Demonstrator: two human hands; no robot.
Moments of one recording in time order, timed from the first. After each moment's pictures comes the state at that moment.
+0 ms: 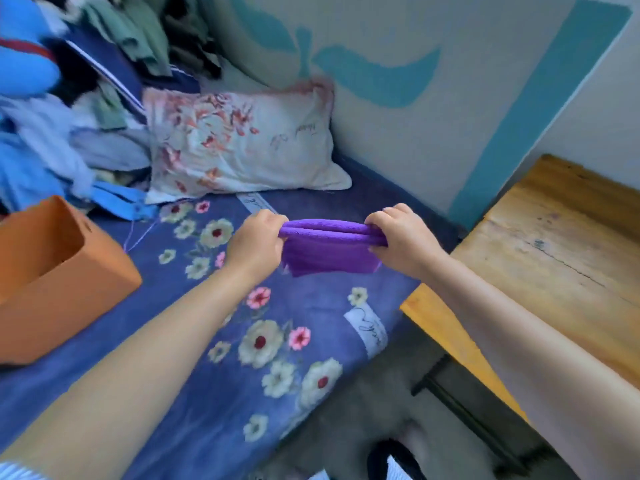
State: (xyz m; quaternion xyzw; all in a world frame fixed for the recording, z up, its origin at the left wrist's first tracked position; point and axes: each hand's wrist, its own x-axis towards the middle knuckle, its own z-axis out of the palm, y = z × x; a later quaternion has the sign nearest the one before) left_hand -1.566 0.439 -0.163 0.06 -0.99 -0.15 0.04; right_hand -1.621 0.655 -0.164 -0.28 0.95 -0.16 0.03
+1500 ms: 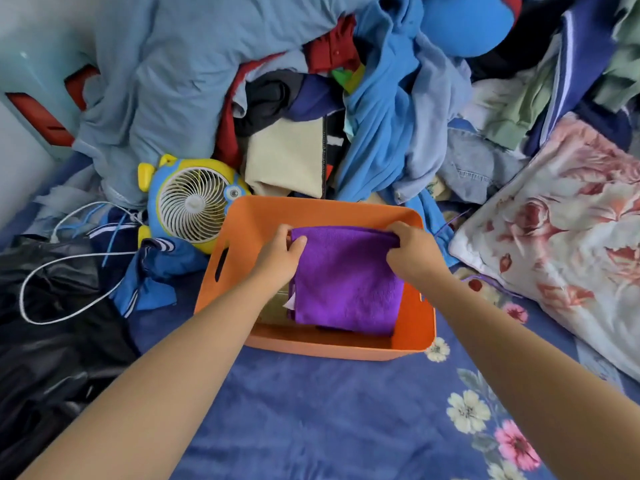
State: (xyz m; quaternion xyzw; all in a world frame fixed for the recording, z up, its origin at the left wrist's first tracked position) left_hand -1.462 -0.207 -0.294 0.55 -0.70 -0.42 0.16; right_hand -1.636 -0.115 -0.266 -0.46 0.83 -0.22 0.22
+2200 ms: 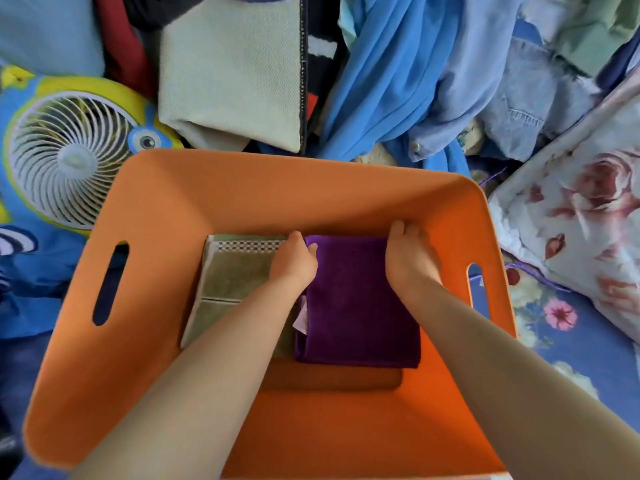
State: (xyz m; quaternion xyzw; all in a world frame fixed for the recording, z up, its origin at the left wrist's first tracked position) left_hand -1.554 -0.269 -0.478 0.60 -0.71 -0.37 -0.02; right_hand -1.677 -0.191 -0.440 -0.41 0.89 0.07 0.17
